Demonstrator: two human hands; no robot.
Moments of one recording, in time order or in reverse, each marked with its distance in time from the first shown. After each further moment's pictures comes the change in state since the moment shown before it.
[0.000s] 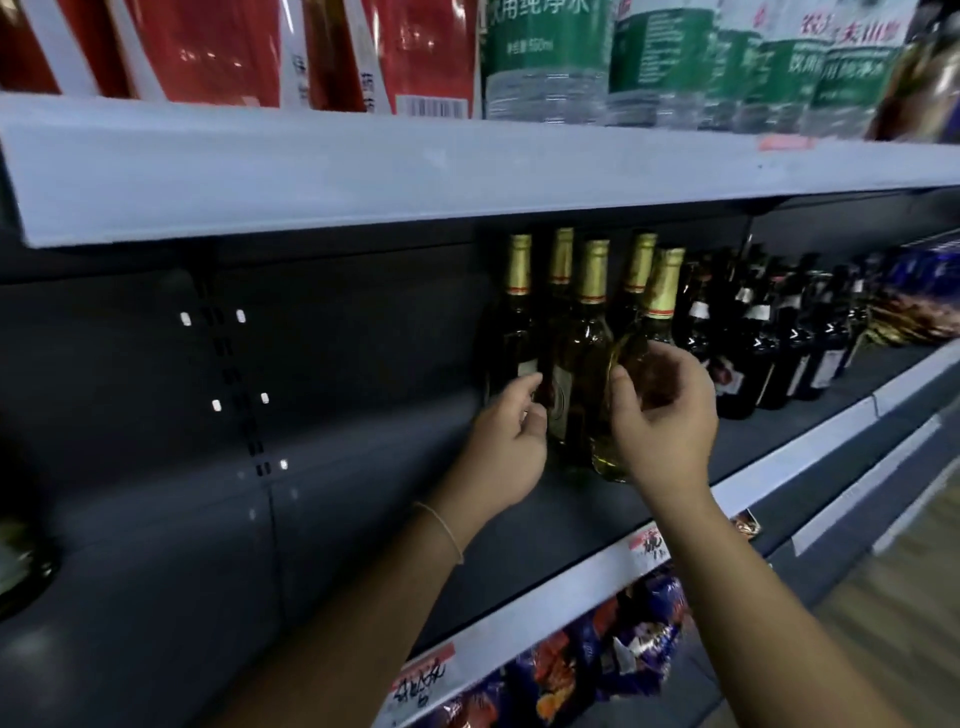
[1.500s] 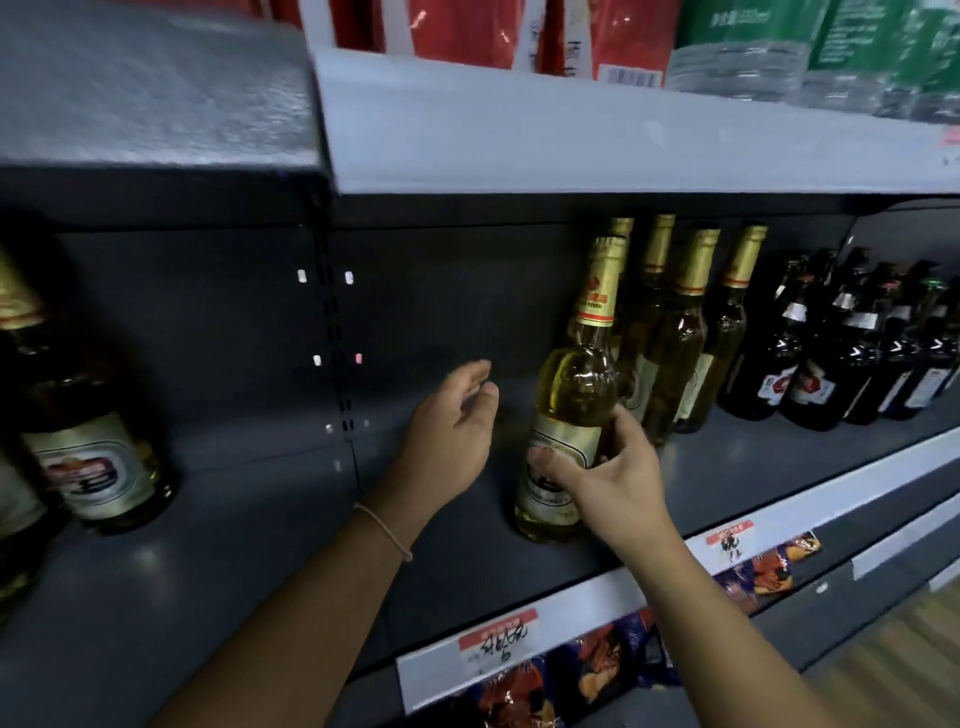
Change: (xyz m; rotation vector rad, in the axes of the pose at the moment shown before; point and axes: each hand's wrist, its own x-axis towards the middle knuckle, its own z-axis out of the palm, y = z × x) left_hand -0.049 -0.029 -0.108 -0.004 0.274 -0.043; right_hand -0.095 -0.044 0.047 0.212 -0.595 0.295
